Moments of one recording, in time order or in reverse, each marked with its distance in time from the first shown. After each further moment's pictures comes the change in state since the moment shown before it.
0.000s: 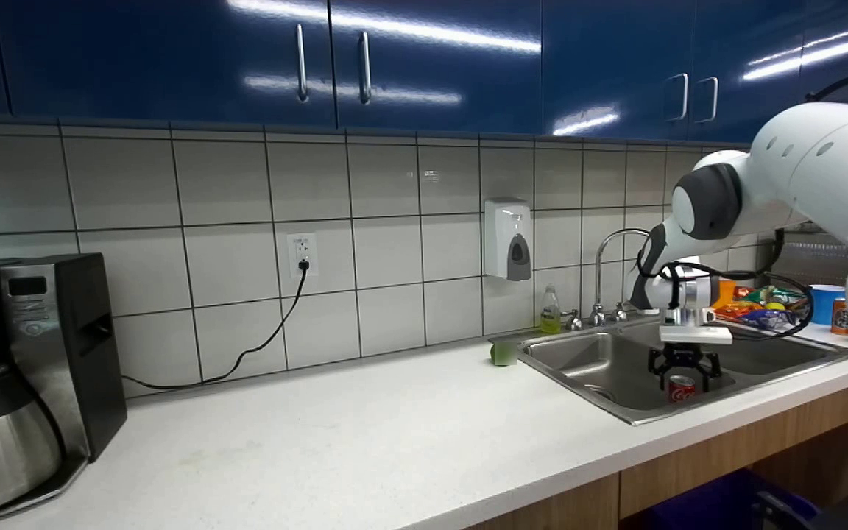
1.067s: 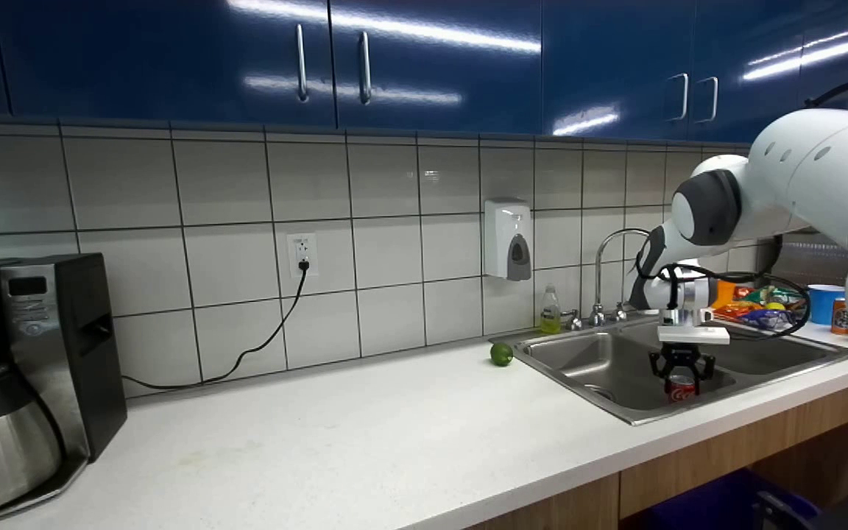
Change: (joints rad) arm -0.002 0.025 0.000 0.042 0.000 0.000 0.001
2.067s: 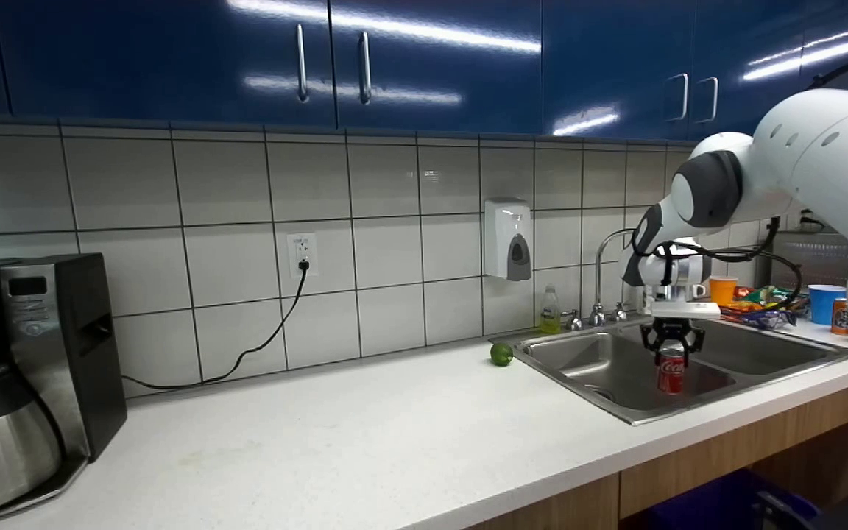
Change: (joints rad) arm 0.015 -0.083 0.000 0.001 0.001 0.000 0.000
